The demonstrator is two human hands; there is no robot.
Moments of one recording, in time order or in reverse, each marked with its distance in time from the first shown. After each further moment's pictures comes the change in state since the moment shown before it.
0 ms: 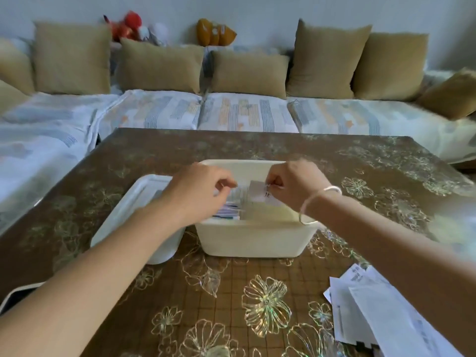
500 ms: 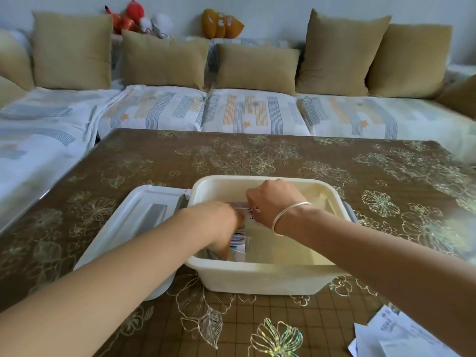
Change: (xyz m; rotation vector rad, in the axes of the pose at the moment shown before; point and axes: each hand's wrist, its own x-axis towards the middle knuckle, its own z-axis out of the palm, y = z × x) left_hand 0.061 -0.012 0.046 0.502 -0.829 -0.010; right_hand 0.059 -0.017 0.049 -0.313 -0.189 -0.214
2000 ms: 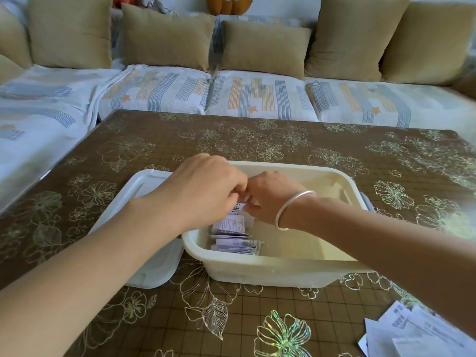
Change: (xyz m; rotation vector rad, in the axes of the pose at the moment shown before) left_hand -0.042 -0.023 -0.004 -0.136 0.769 0.047; right_hand 0.006 -0.013 -0.003 0.286 -0.106 -0.082
